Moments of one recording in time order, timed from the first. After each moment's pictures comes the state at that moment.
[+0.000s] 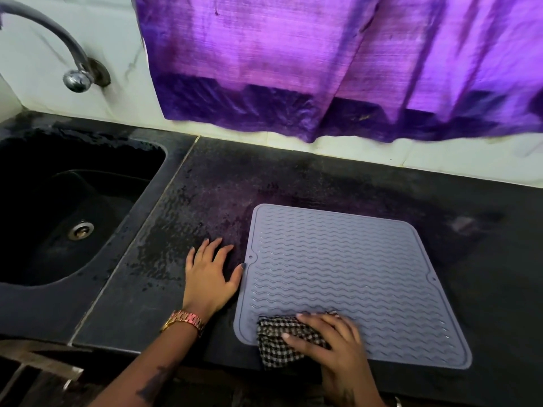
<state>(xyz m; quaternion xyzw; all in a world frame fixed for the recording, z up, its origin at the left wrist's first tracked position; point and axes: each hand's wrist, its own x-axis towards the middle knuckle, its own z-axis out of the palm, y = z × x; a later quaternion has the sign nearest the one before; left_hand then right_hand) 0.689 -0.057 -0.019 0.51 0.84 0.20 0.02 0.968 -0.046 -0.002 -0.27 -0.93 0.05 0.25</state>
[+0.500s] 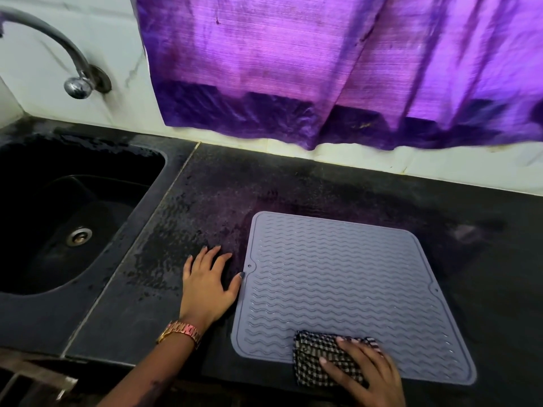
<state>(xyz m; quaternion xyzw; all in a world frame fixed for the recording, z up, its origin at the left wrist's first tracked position) 0.690 -0.056 -0.015 0.51 0.84 0.20 0.03 1.009 -0.046 0.004 -0.32 -0.91 -0.03 0.26</state>
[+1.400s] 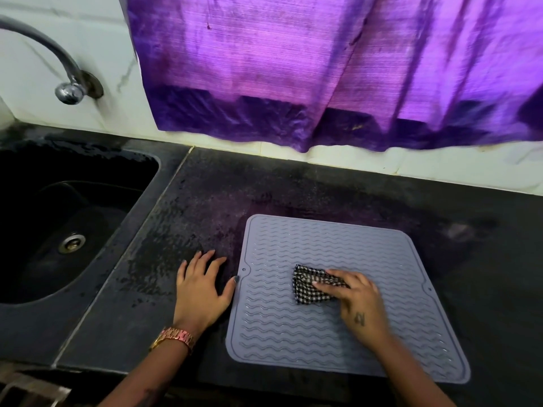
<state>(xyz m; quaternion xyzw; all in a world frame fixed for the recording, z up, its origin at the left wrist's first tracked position) 0.689 -0.056 -0.016 0.51 0.84 0.20 0.02 0.970 0.062 0.002 -0.39 -0.89 0.08 0.23</state>
